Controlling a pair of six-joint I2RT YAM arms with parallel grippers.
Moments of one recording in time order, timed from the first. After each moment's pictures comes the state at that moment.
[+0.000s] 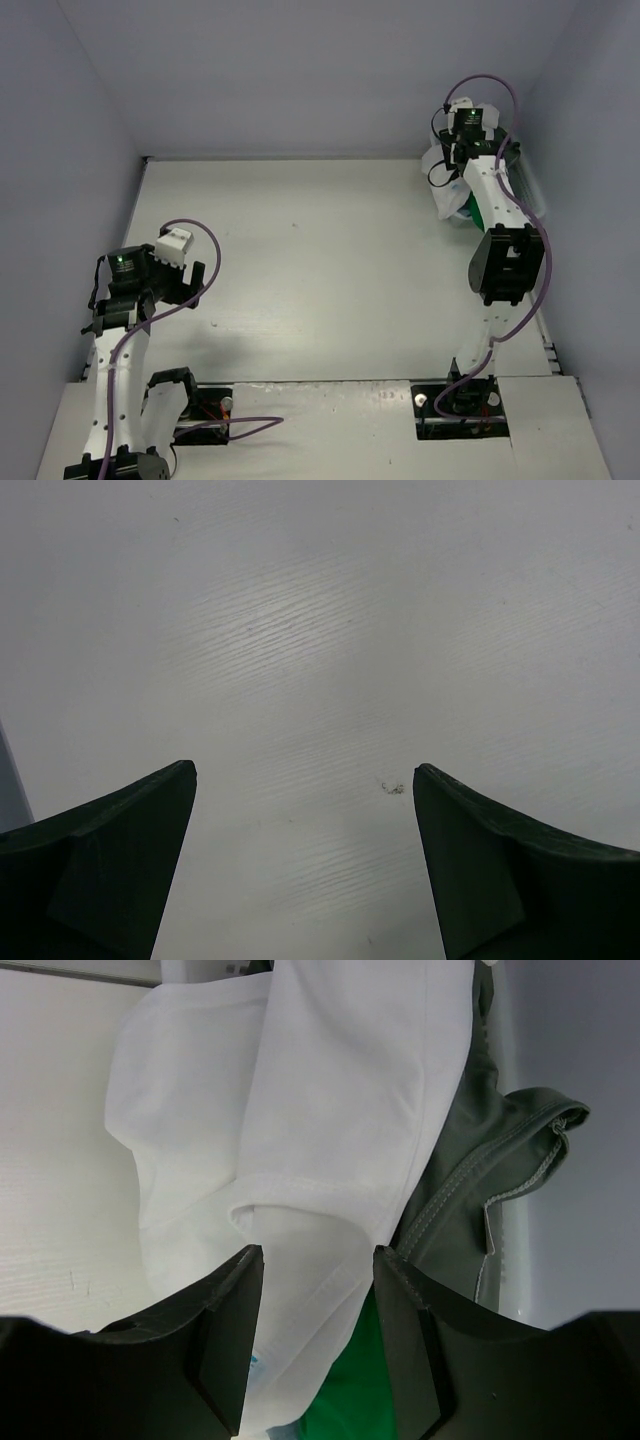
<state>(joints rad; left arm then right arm) 0.20 0.76 0.76 -0.74 0.36 0.40 0.00 2.02 1.90 -0.53 0.31 -0.29</state>
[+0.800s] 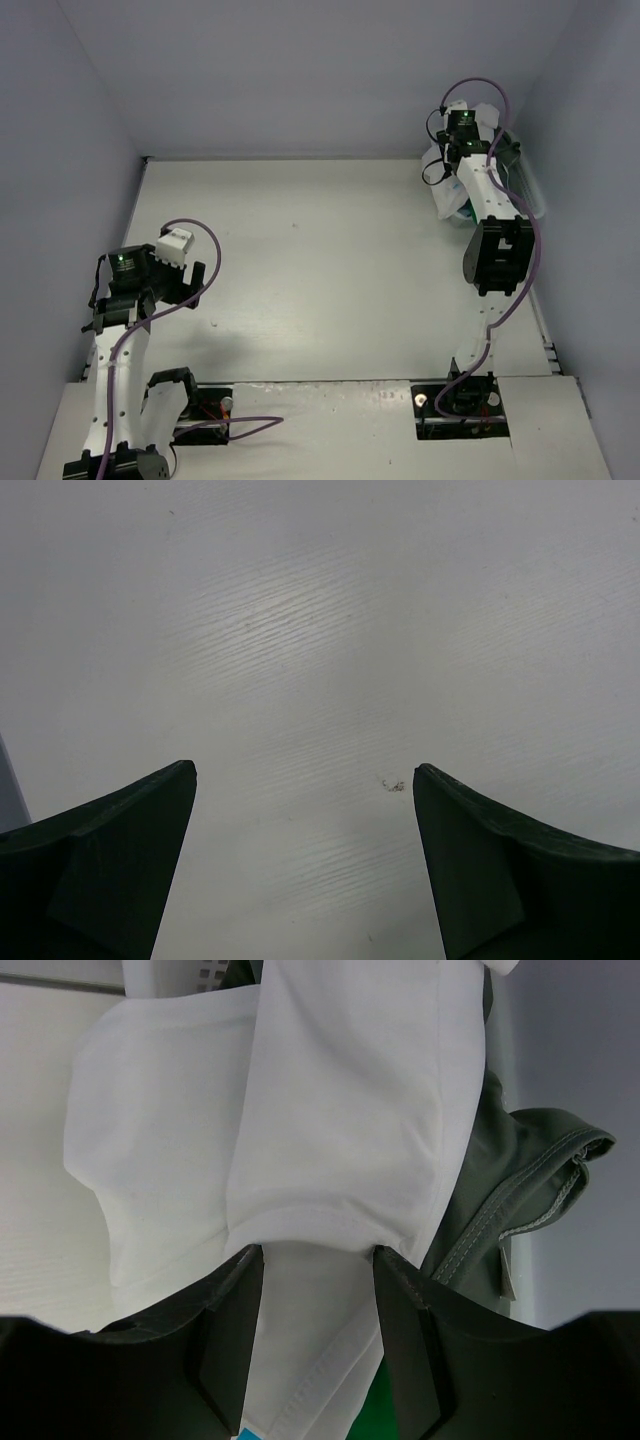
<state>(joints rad) 0.21 0.77 0.76 -0.74 0.36 0.41 -0.01 2.14 1.98 -0.50 0.38 -0.31</state>
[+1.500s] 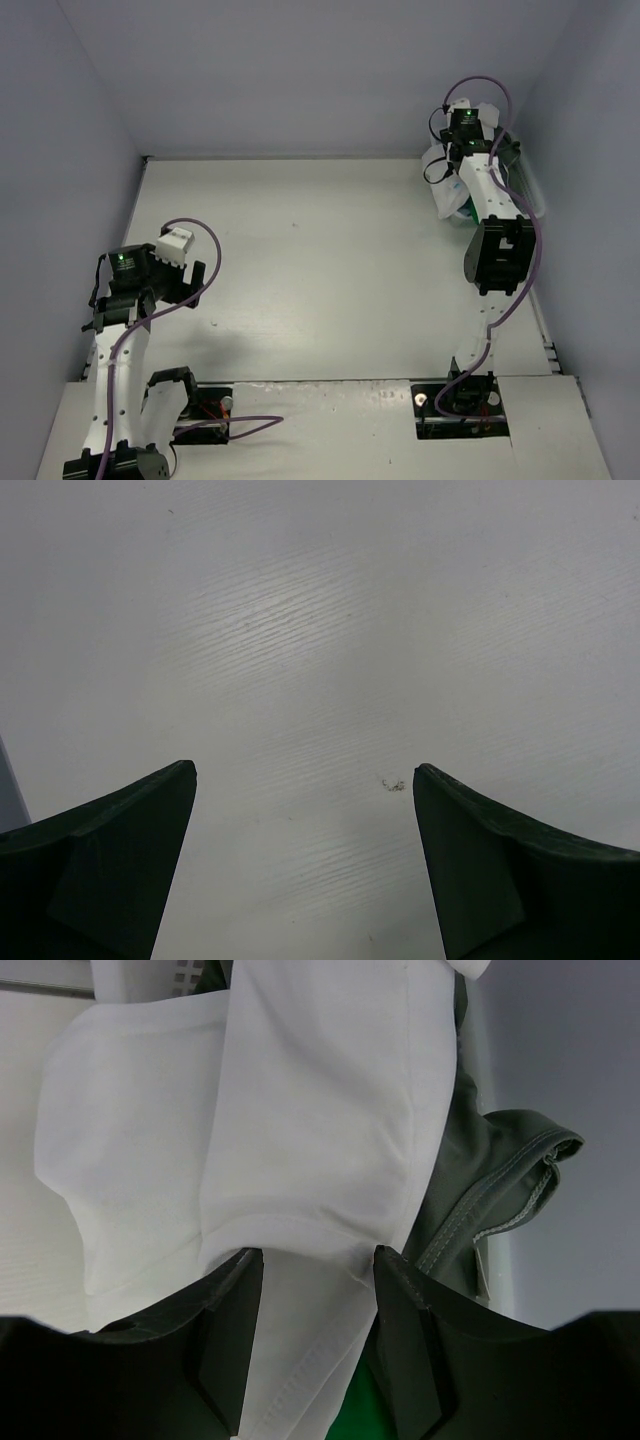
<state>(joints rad) 0.21 0.78 0.76 -0.74 0.36 0.41 -0.01 2.14 1.98 -0.48 0.40 -0.33</state>
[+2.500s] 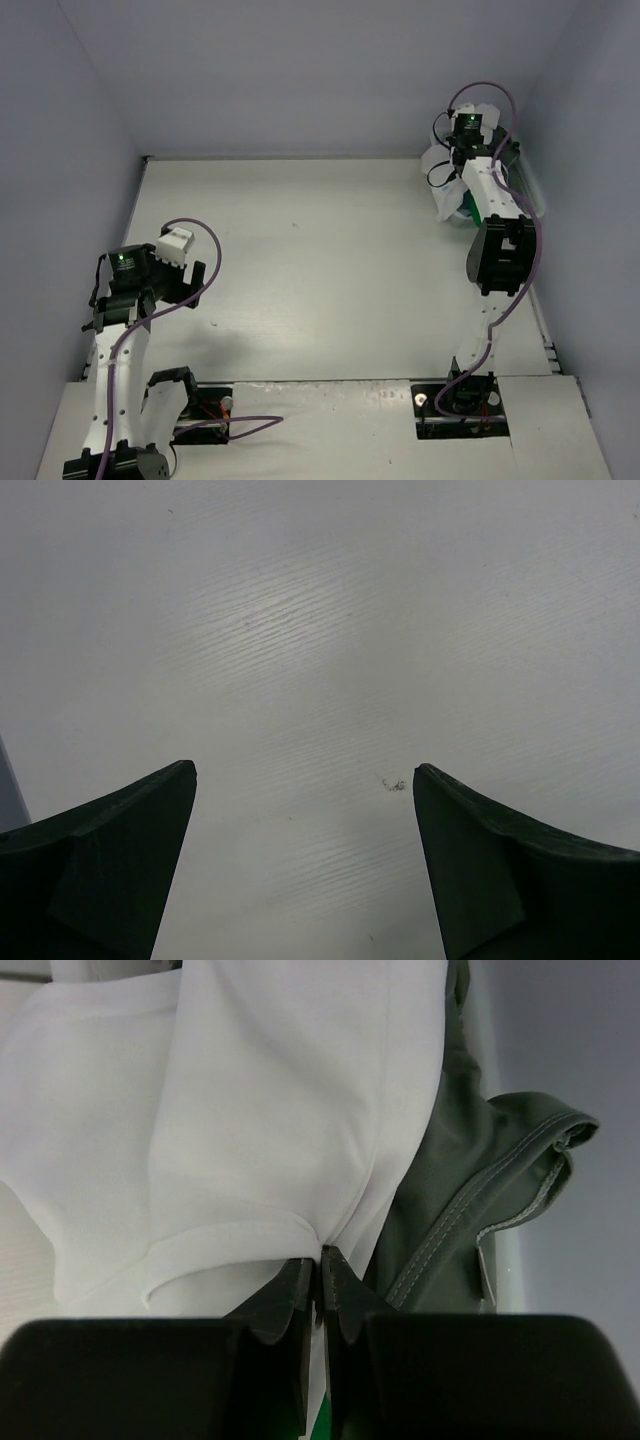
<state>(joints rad) 0.21 0.78 0.76 -0.74 0.36 0.41 -0.03 2.14 1.94 -0.44 0.39 -0.32</state>
